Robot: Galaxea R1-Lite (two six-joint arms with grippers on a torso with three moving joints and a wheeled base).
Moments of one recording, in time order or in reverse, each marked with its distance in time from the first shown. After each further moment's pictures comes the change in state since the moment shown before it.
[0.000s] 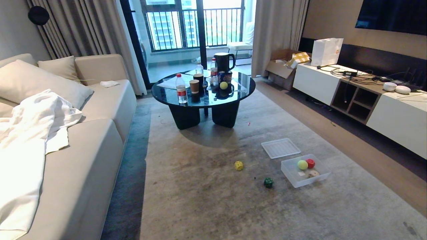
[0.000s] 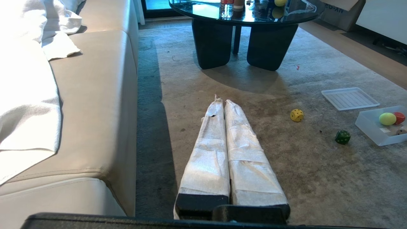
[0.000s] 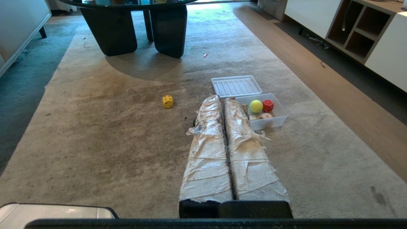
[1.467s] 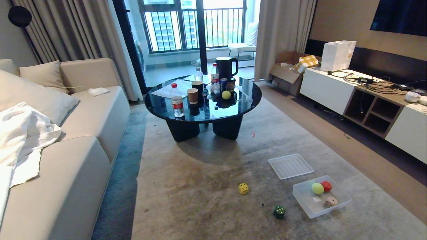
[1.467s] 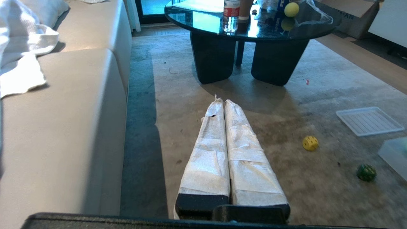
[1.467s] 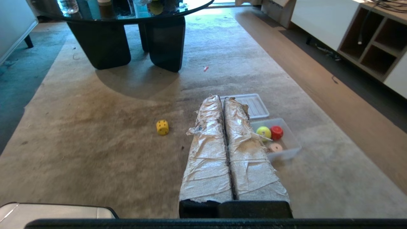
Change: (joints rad) left arm 0.000 0.000 0.000 0.000 0.000 0.000; right arm 0.001 0.000 0.000 0.000 -0.001 0.000
